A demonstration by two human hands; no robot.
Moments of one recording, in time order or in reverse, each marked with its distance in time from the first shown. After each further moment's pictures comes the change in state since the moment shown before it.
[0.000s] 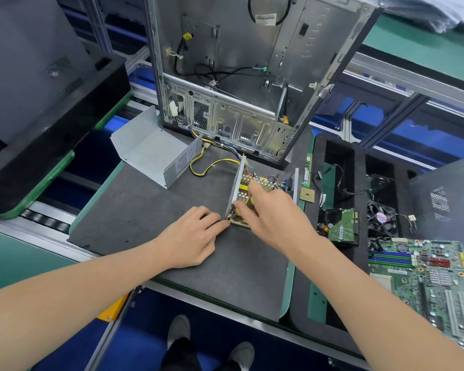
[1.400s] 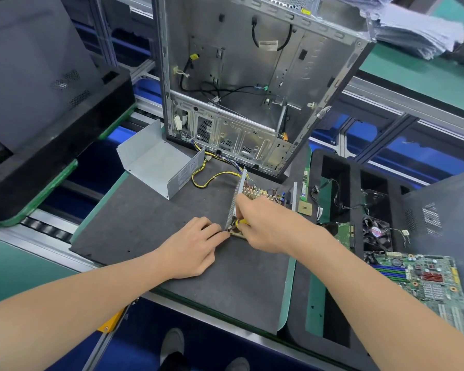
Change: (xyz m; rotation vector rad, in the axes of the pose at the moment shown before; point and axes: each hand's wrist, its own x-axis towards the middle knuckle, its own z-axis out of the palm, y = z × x) left_hand 0.001 0.001 -0.003 -0.006 -0.032 -0.029; right_hand 0.024 -0.021 -0.034 -0.072 -0.451 -0.004
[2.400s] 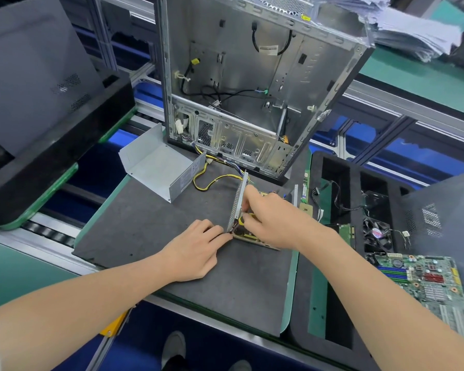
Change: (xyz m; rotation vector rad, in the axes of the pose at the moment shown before) left_hand 0.001 0.002 -0.005 0.033 -0.036 -0.010; right_hand 0.004 0.022 0.004 0.148 0.142 -0.083
